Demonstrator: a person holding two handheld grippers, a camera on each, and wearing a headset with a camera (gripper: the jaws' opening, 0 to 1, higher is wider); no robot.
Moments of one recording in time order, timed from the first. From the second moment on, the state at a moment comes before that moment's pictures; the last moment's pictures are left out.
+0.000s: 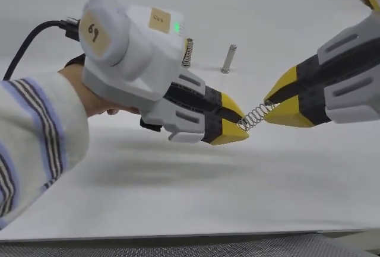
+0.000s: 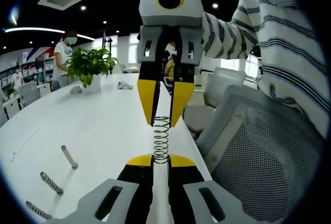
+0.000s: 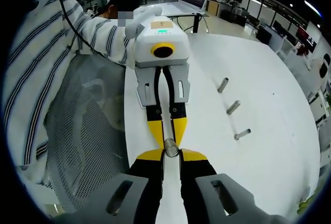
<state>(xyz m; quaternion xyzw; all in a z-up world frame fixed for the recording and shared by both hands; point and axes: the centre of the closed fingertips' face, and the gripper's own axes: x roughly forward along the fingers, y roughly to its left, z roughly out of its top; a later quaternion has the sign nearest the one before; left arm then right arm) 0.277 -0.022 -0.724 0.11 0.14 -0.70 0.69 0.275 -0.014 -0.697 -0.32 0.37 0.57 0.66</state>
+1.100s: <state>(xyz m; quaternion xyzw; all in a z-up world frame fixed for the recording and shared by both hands) 0.272 -0.026 -0.718 0.10 0.13 -0.70 0.69 0.274 -0.004 -0.711 -0.31 0.37 0.58 0.65</state>
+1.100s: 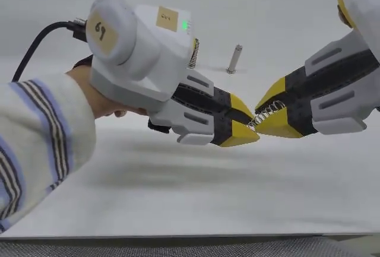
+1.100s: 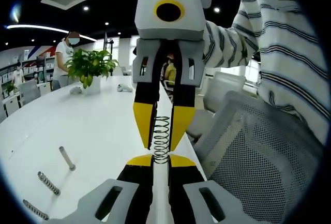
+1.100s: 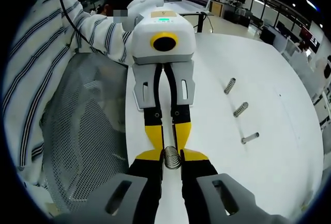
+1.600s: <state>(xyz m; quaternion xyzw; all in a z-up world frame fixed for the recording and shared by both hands) 0.271 -0.024 -0.722 0.09 0.14 -0.70 0.69 0.269 -0.004 -0.717 -0.33 0.37 0.59 0.64</state>
